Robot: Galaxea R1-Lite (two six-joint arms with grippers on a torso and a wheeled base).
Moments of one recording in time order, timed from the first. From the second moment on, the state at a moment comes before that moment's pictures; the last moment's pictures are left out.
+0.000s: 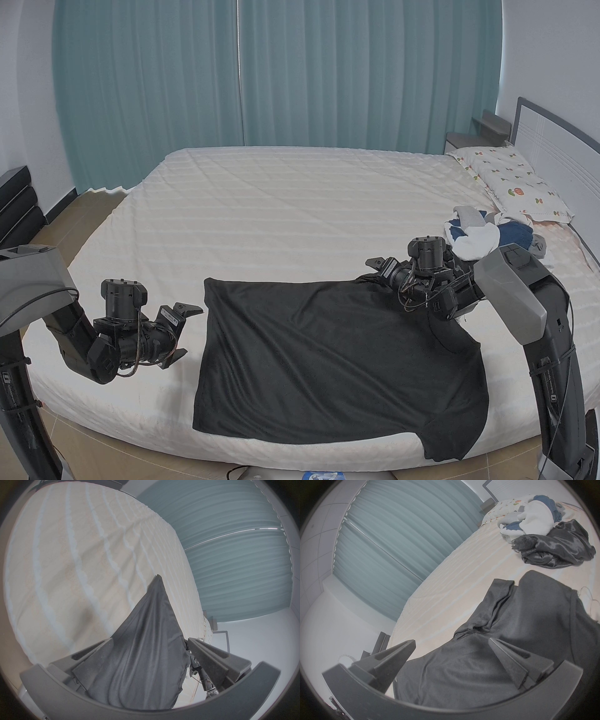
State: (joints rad) left arm -0.12 2.11 -0.61 -0.90 -0.22 -1.16; right arm 0.27 2.63 -1.65 -0.59 0.05 0.81
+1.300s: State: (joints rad) left arm -0.12 2.12 -0.60 -0.91 -0.22 -1.16; right arm 0.26 2.70 -1.76 -0.39 0.00 0.80
